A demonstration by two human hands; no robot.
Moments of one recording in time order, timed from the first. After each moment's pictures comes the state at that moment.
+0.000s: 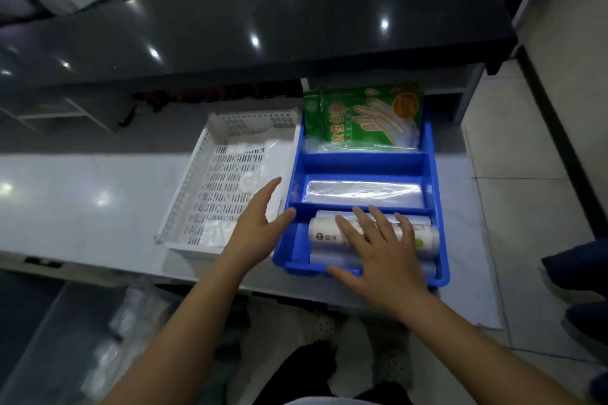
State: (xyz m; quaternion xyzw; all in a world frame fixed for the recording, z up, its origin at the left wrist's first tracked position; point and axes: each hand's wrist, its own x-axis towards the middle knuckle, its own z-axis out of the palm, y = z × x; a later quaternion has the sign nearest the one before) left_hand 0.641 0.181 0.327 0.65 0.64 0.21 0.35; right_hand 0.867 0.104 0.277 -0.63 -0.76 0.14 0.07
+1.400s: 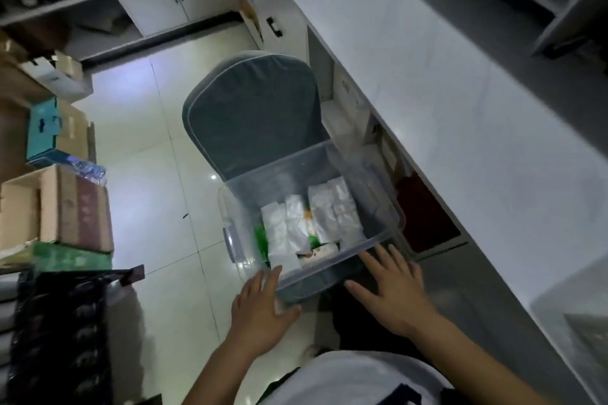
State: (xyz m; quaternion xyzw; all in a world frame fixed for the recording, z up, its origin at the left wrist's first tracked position) left_hand 0.141 -0.136 0.197 0.23 0.89 0.10 0.37; right_hand 0.286 0.087 0.206 -0.29 -0.90 0.28 -0.19
